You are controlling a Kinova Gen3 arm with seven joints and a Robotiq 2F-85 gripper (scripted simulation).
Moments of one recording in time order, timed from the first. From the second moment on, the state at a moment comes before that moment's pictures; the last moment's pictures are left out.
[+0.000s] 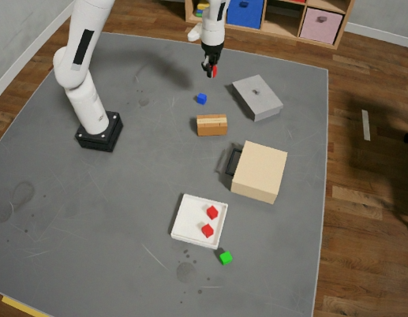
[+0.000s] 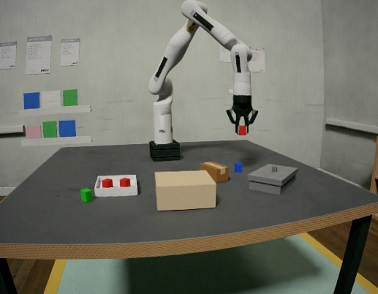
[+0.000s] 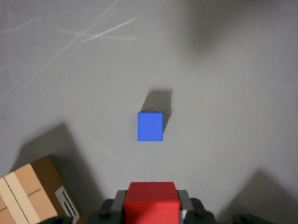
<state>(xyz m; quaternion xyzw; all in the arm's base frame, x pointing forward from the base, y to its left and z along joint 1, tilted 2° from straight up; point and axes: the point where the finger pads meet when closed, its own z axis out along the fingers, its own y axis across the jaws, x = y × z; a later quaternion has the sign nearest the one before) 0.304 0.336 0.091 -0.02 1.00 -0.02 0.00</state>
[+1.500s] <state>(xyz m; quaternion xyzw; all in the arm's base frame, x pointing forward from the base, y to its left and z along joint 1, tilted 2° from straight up) 0.353 0.284 0.099 -0.09 1.00 -0.02 0.00</state>
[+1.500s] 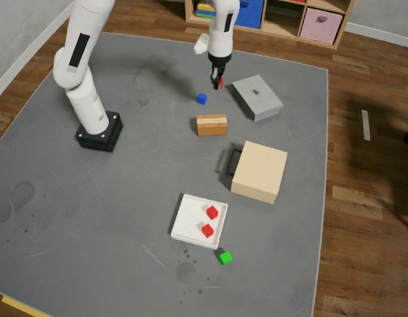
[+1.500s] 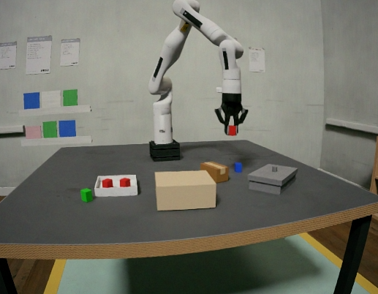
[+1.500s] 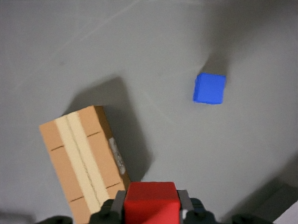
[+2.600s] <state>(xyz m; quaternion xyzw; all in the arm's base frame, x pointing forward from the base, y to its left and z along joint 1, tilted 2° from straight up) 0.452 0.058 0.107 -0.32 0.95 -0.03 0.00</state>
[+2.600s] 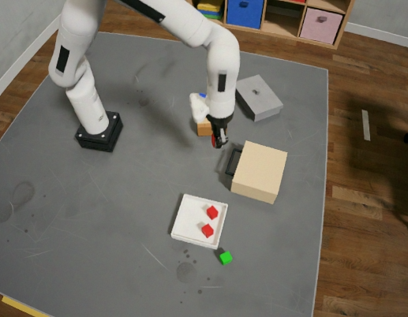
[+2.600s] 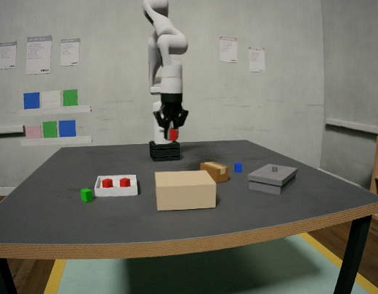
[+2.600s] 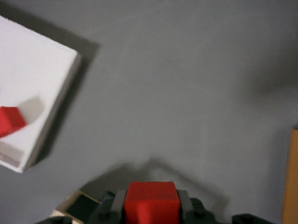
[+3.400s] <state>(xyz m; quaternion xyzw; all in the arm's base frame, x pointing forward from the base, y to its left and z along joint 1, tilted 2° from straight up) 0.455 -0.083 0.113 -0.45 0.89 -0.02 0.00</state>
